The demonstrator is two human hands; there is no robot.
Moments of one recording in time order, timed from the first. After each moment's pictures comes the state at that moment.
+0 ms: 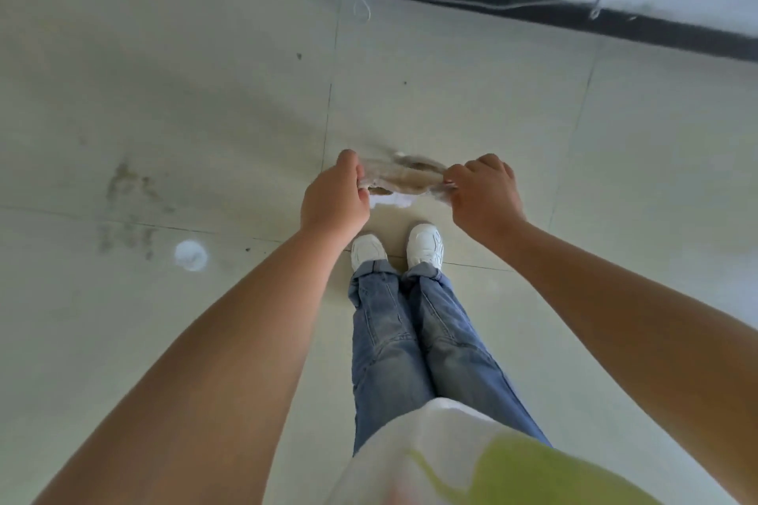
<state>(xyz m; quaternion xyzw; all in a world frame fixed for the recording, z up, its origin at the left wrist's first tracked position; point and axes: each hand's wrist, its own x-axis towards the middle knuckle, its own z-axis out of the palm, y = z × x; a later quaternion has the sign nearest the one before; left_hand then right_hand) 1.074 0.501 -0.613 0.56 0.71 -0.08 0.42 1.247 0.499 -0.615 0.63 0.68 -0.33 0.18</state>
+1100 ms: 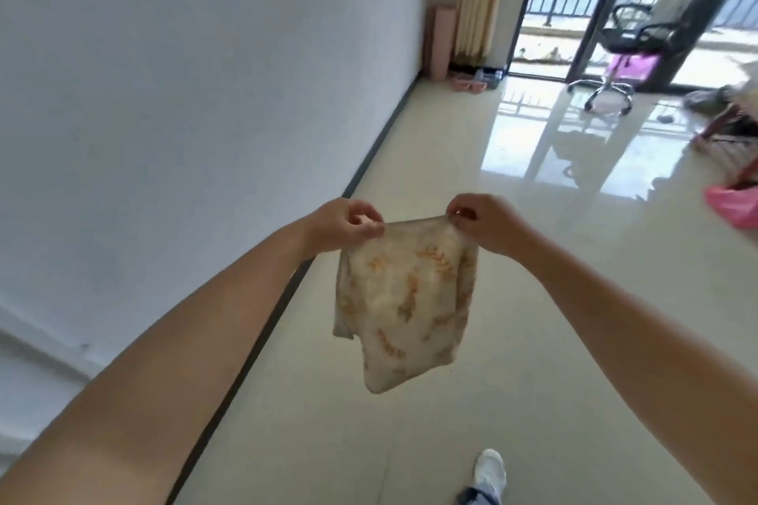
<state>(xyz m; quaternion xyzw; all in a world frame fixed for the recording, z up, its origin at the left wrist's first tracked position) 1.493 0.358 -0.074 0.89 -0.03 -0.15 0.42 1.531 0.145 -0.080 0.94 0.17 -0.05 -0.28</state>
